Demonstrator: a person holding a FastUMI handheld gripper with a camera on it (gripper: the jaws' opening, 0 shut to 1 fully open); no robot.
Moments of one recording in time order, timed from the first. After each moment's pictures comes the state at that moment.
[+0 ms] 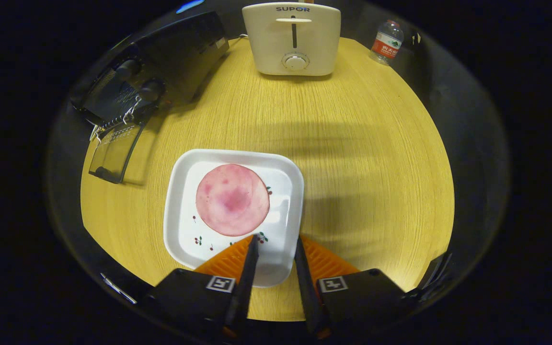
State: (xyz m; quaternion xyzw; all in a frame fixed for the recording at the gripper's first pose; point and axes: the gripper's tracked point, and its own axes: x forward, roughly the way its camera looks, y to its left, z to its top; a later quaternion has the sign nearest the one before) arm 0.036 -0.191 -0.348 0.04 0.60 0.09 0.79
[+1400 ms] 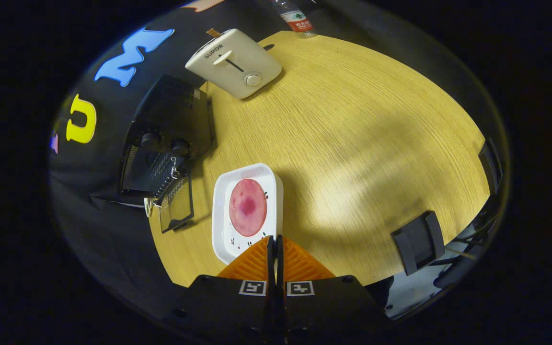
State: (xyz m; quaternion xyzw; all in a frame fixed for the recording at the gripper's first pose) arm -0.011 -0.150 -0.294 0.36 0.54 0.07 0.76
